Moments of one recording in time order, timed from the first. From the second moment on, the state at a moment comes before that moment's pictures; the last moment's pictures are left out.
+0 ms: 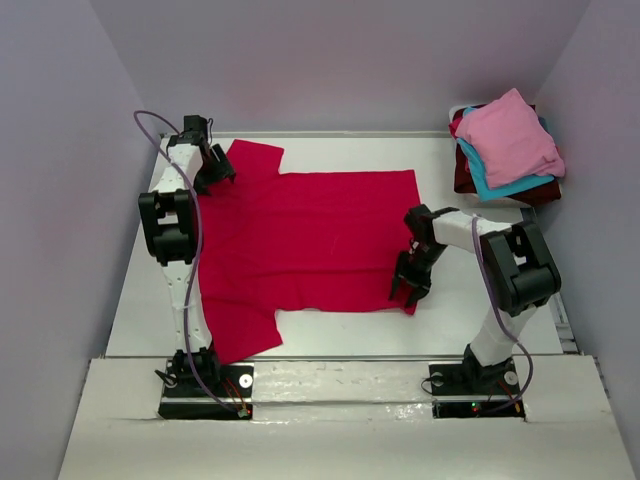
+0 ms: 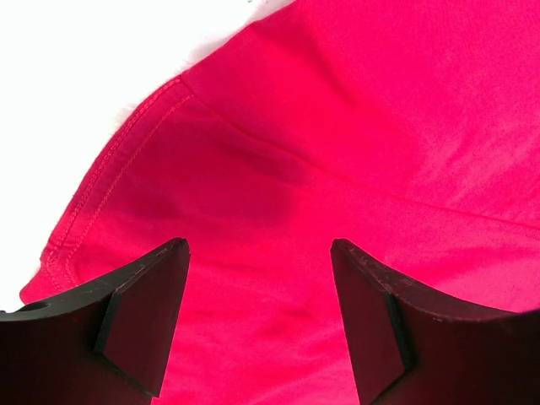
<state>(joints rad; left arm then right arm) 0.07 2.34 2.07 -0.83 0.00 -0.46 0.33 1.76 1.02 -0.92 -0.36 0.68</state>
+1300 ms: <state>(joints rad) 0.08 2.35 2.08 -0.83 0.00 -0.46 0.34 1.98 1.39 -0.88 -0.40 0.69</state>
